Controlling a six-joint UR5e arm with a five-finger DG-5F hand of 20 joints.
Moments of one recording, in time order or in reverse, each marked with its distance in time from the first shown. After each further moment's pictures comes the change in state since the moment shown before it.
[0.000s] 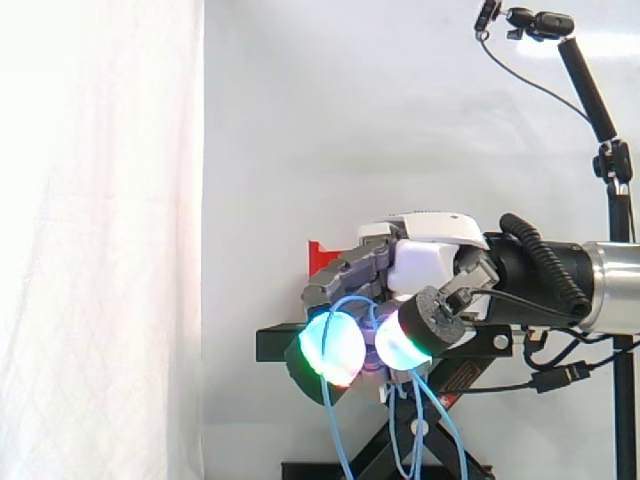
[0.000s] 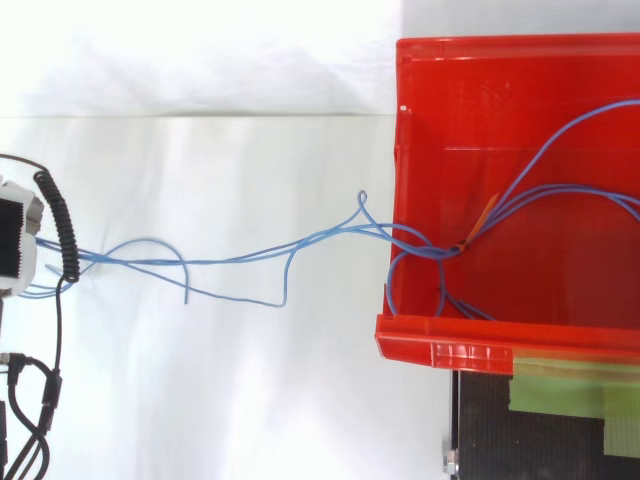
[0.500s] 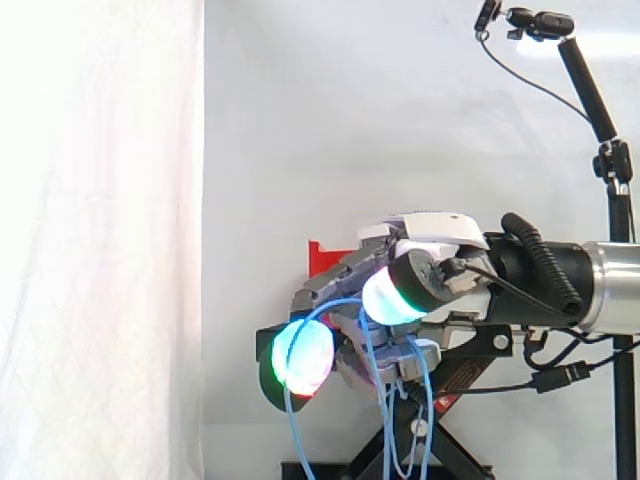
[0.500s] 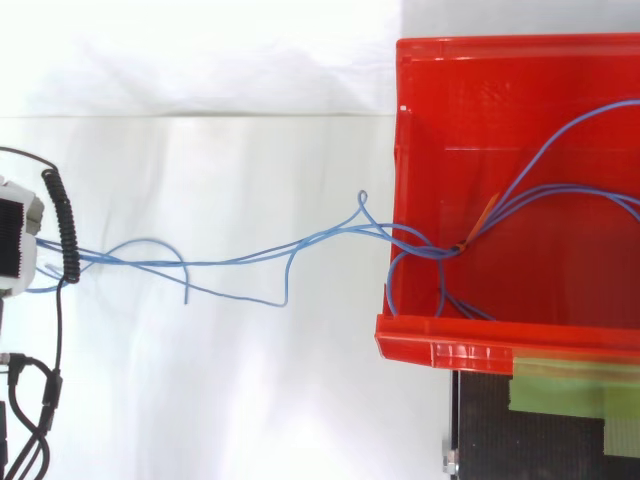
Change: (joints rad) arm 0.000 0.000 0.000 0.000 0.000 0.000
